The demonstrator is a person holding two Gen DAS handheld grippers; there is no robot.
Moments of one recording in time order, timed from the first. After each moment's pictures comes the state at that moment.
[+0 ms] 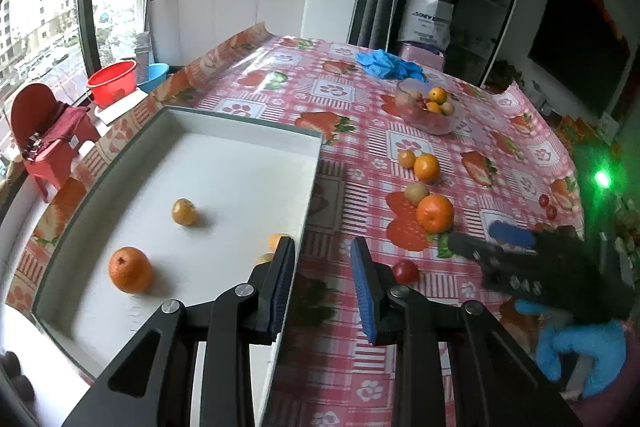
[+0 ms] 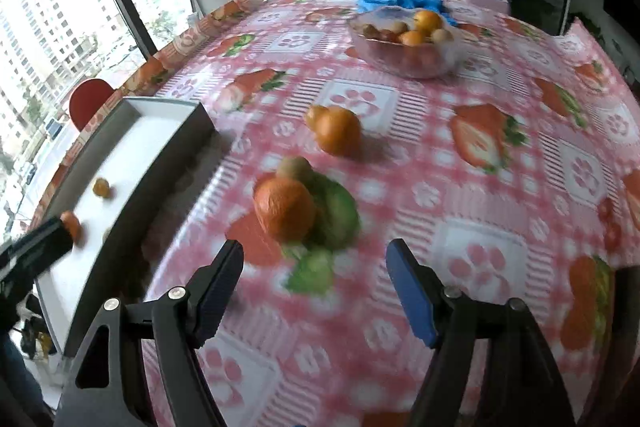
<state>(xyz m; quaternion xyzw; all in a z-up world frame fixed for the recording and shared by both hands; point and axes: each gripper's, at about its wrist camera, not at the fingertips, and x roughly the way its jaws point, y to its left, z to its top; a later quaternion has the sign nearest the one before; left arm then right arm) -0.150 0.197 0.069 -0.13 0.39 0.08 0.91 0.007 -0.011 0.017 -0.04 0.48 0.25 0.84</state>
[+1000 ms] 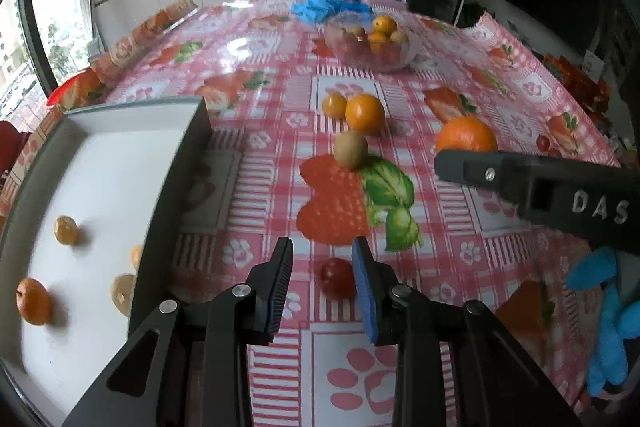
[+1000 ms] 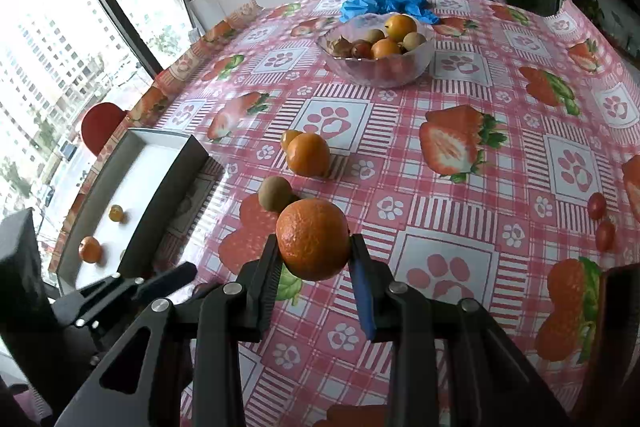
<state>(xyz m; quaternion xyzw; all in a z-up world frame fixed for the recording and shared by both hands) -0.082 0.121 0.018 -0.07 0.46 0.02 0.88 0.017 -0.059 0.034 0.02 0.49 0.27 0.83</state>
